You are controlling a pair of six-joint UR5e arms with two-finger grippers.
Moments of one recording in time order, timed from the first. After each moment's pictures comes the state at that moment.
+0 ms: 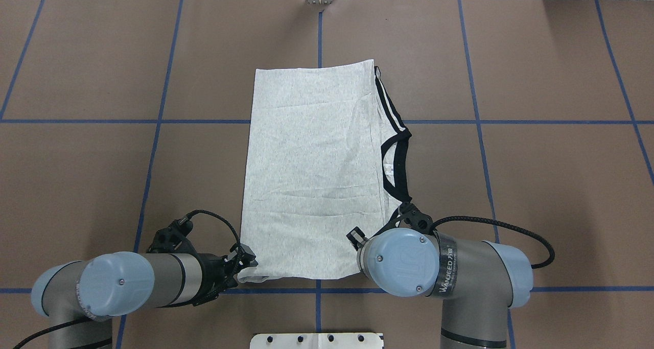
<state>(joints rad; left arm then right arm) -0.20 -1.76 -1.92 -2.17 -1.62 -2.19 0.21 -1.10 1.97 -1.64 1.60 2.30</state>
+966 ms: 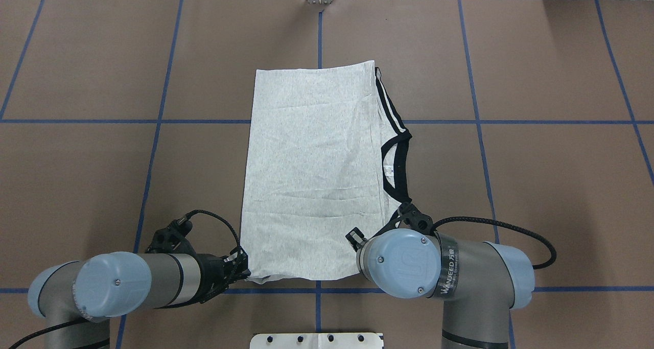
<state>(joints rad) -0.20 -1.76 -1.96 -2.16 -1.63 -2.18 0.21 -1.11 1.98 -1.64 1.60 2.30</state>
